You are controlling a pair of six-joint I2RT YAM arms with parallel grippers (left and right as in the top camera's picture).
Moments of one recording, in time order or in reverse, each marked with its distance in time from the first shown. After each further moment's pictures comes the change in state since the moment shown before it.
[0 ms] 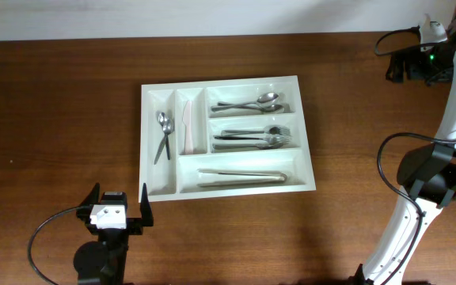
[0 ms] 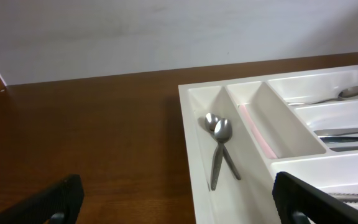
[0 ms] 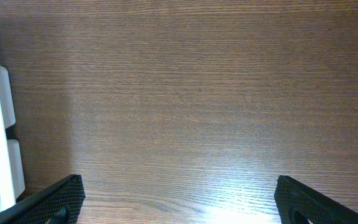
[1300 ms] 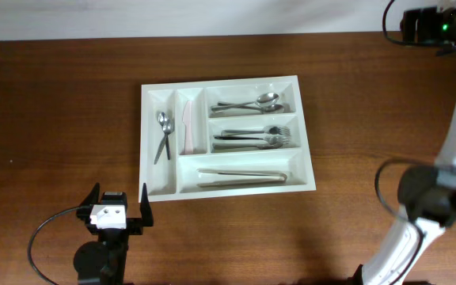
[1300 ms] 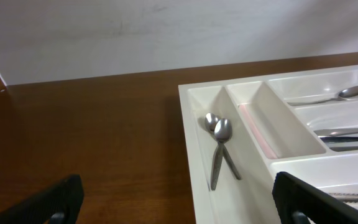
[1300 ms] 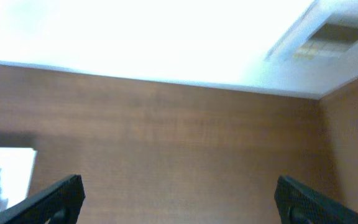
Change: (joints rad) left arm 0.000 0.000 0.000 0.000 0.000 0.000; right arm 0.071 -0.299 -0.141 0.392 0.018 -0.001
